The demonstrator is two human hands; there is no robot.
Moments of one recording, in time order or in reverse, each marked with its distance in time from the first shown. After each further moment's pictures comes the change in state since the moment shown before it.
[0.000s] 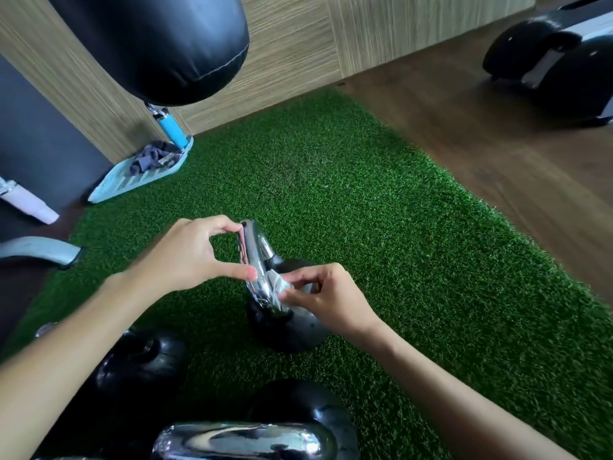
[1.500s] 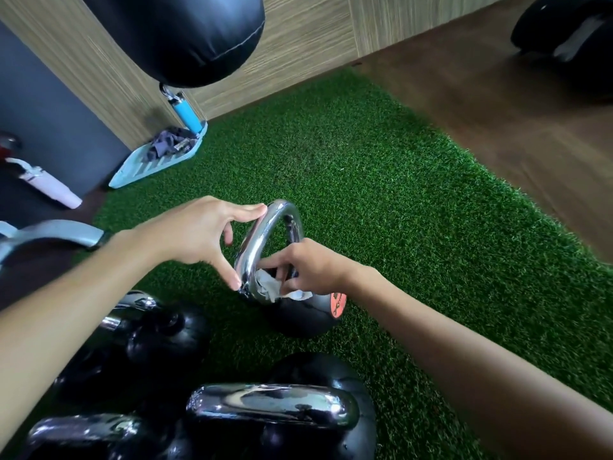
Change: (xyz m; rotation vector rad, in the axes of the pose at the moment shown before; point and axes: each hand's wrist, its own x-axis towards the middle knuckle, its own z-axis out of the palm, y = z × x) left_hand 0.008 -0.027 -0.017 0.242 -0.268 0.145; right_hand 0.056 -0.009 0.030 -0.509 -0.506 -0.228
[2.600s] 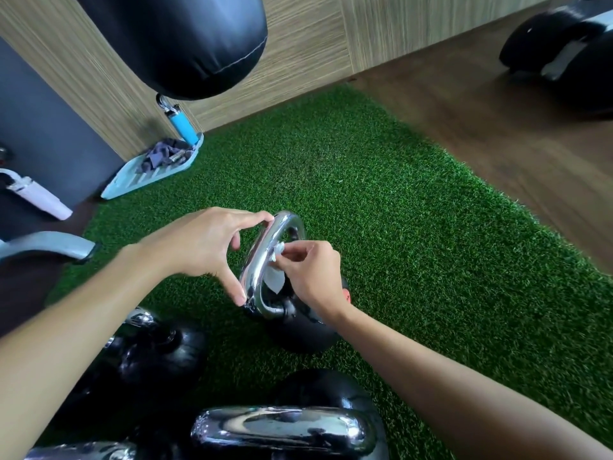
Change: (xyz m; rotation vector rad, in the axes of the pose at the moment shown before) left_hand 0.000 0.003 -0.005 -0.006 0.079 0.120; right_hand 0.017 -0.019 0.034 0.507 0.844 0.431
